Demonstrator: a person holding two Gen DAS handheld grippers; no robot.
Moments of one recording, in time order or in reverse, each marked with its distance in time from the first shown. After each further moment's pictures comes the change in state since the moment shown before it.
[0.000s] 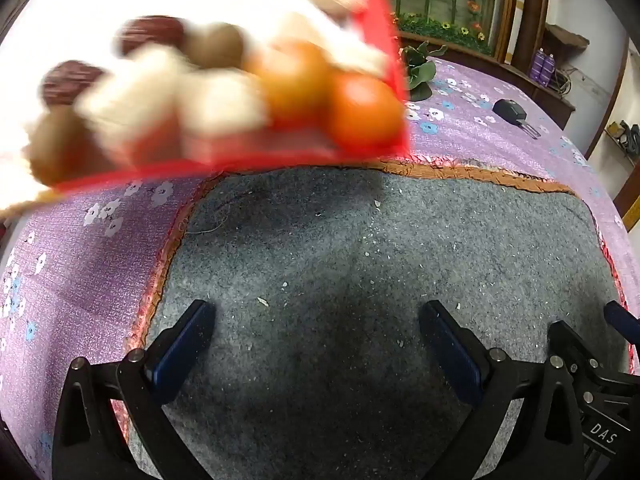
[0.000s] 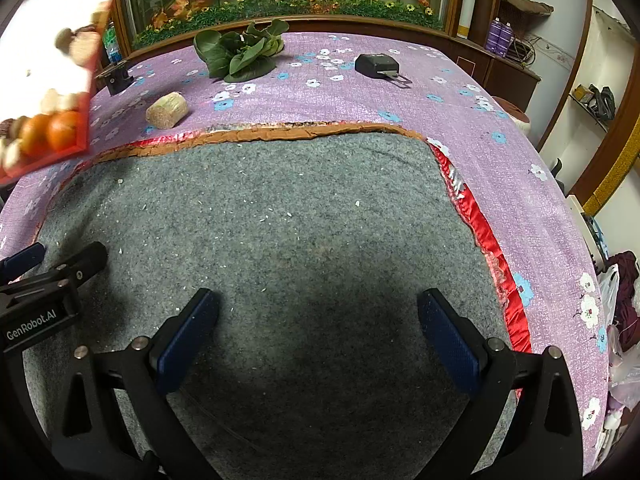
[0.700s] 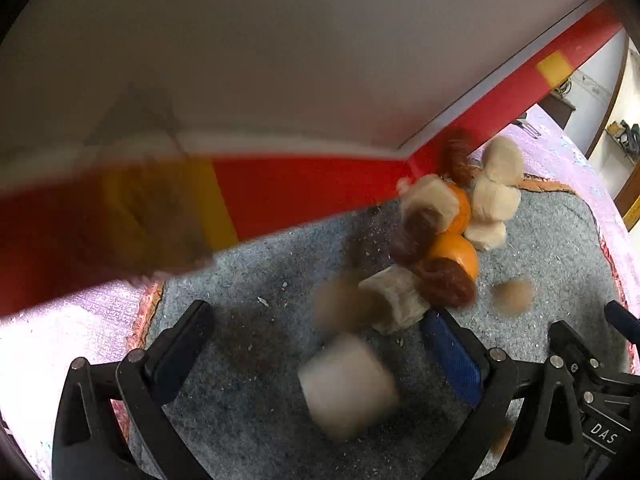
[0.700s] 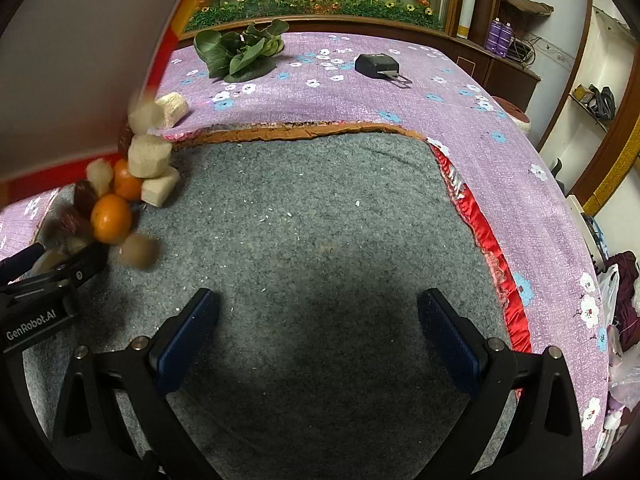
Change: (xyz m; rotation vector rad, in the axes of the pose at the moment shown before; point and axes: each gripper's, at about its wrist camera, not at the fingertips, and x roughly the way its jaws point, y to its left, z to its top) left arm 0.001 0.001 0.000 0.000 0.000 0.002; right arm 0.000 0.001 0.001 0.000 0.000 0.000
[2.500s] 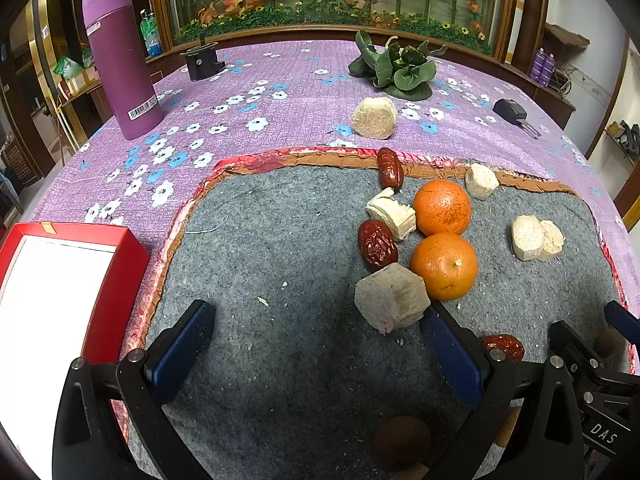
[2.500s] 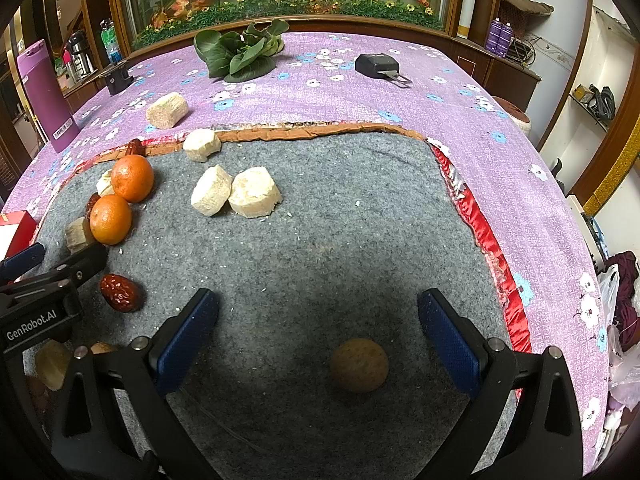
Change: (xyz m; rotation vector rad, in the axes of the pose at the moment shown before) left arm 0.000 0.002 -0.001 0.000 -0.001 0.000; right arm 0.001 -0.001 0.001 0.000 0.001 0.000
